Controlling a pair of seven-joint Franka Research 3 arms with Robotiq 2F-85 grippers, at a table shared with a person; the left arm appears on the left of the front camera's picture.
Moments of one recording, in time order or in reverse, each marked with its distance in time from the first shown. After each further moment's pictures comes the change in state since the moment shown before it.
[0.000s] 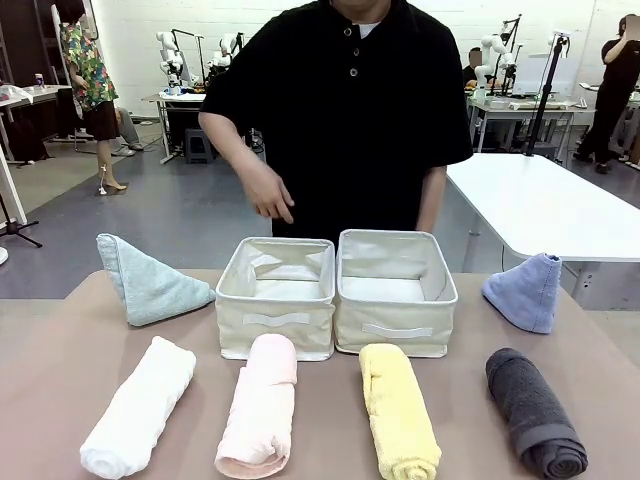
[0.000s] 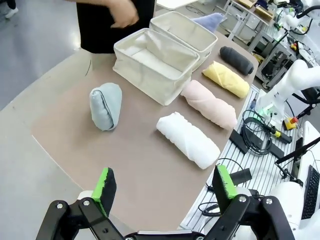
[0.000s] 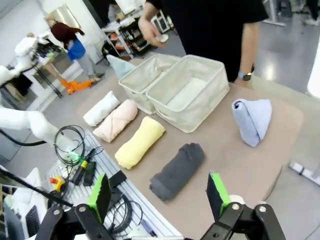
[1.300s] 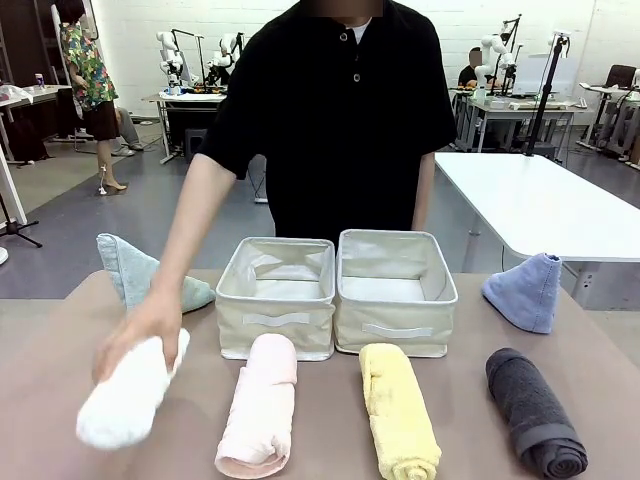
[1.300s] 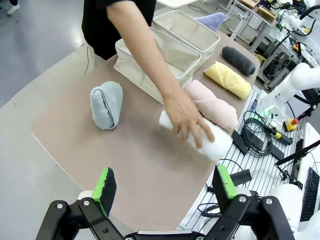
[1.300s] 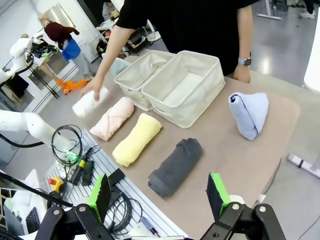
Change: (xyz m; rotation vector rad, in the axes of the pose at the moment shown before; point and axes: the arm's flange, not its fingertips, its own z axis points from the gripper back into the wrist) left arm 0.004 -0.001 -0.003 0.008 0.008 0.011; right arm -0.003 0.001 0.002 -0.029 0.016 -0.030
